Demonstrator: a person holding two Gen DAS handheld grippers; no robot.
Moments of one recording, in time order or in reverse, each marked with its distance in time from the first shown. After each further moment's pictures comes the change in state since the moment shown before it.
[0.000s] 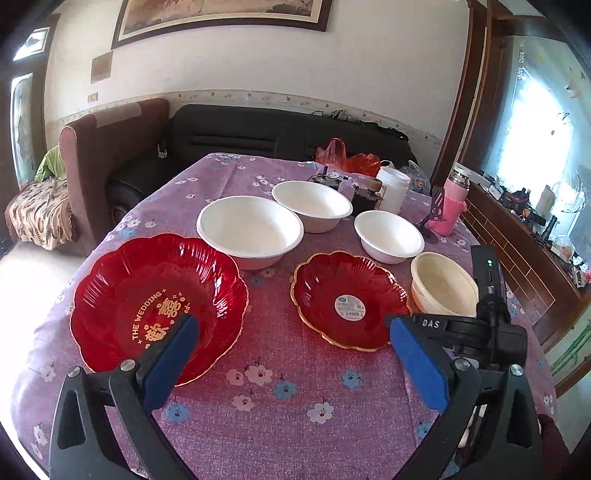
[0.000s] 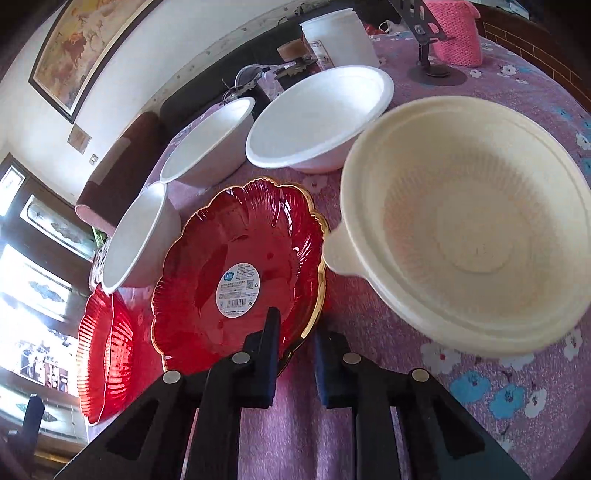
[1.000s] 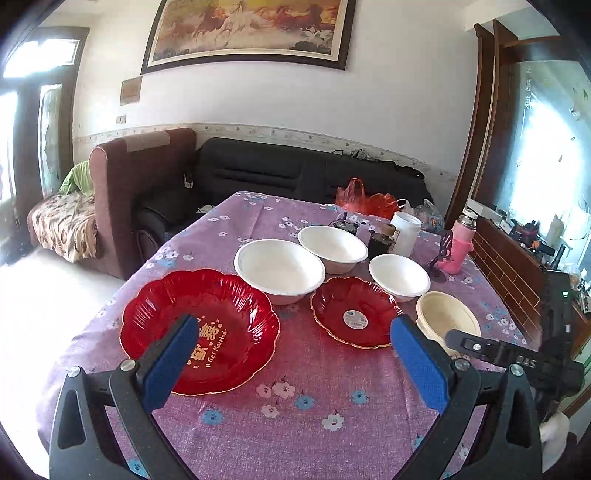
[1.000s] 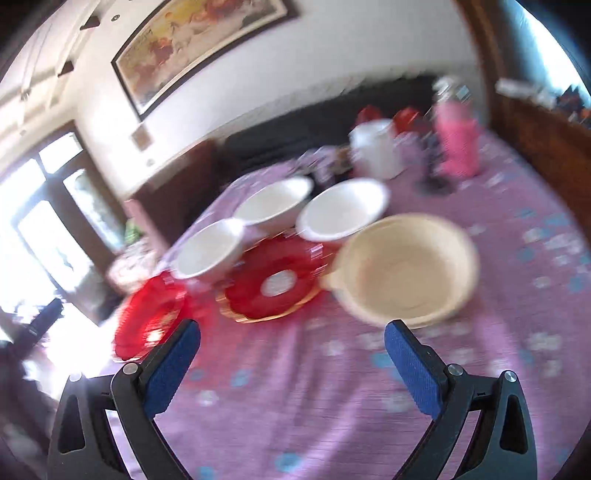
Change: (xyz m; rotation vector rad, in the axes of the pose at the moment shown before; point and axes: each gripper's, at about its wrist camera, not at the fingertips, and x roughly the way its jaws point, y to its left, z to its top) left arm -0.044 0.036 0.027 -0.032 -0.144 0.037; right arm -0.112 0.012 -0.030 -0.217 -0.172 0.169
